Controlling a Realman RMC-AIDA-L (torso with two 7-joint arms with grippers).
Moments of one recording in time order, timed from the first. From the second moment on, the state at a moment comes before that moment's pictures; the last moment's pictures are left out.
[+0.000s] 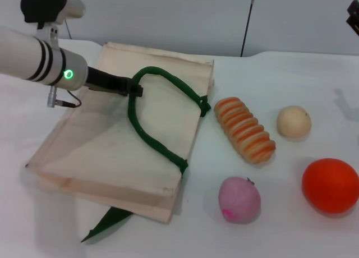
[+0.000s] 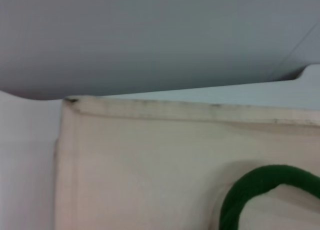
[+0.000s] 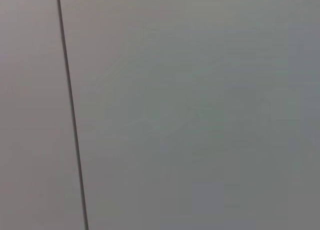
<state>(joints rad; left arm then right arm) -0.99 -1.93 0.45 0.28 -0.45 -0.92 0.94 0.65 2.03 -1.15 -0.08 2.82 1.07 -2.66</state>
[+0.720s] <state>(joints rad) -1.01 -1.94 0.49 0.23 -0.45 -0.88 0.93 0.66 2.04 -1.16 -0.08 2.82 1.07 -2.65</state>
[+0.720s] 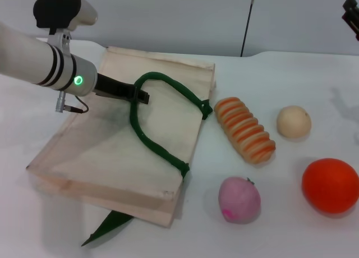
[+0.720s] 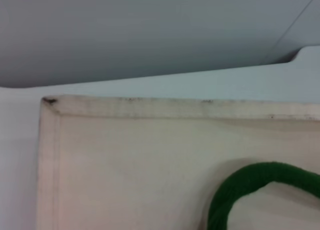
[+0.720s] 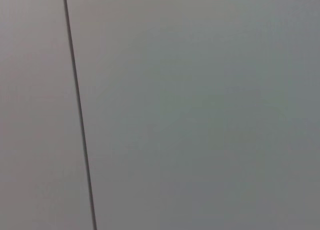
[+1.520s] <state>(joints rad) -1.01 -1.92 0.50 0.21 -0.40 -0.87 0.84 0.67 2.04 -1.16 -0.08 2.82 1.09 -2.64</state>
